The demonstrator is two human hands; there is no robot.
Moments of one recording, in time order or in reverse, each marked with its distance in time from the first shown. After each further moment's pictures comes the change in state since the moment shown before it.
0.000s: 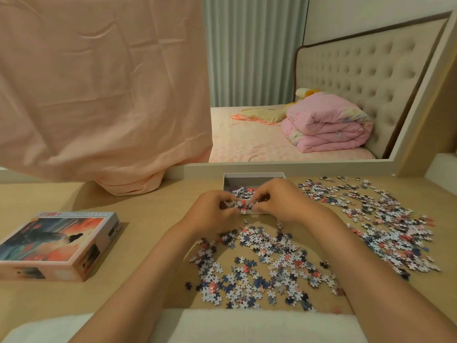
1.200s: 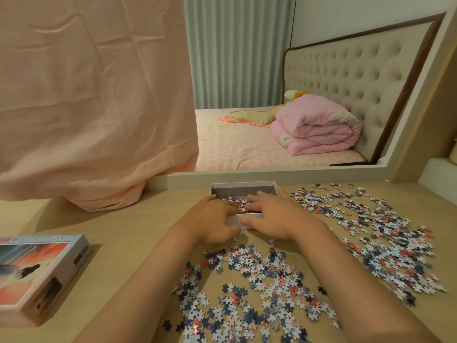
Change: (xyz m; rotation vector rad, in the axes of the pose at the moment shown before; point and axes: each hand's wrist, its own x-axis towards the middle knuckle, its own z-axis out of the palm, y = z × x) left_hand 0.054 -0.001 0.014 0.520 -0.323 0.202; right_hand 0.029 0.035 0.006 -0.407 -0.169 0.016
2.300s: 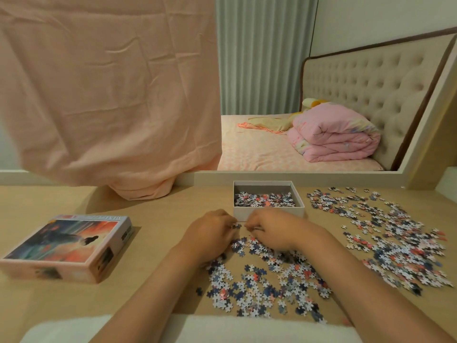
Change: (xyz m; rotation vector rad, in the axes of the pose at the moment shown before) left_hand -0.080 -0.003 0.021 -0.126 0.242 -0.196; right_hand -0.031 -0.057 0.006 0.021 -0.112 -0.121
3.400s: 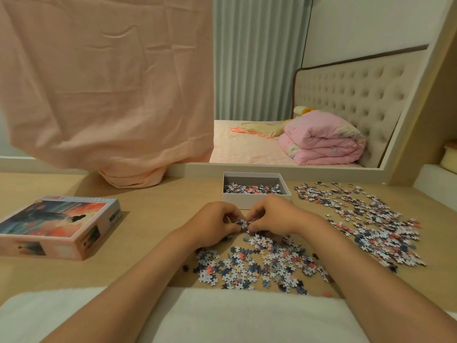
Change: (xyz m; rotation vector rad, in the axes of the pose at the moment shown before) left_hand -0.008 0.026 0.010 -0.328 -0.010 0.084; right_hand -0.020 0.018 0.014 0.414 0.134 0.096
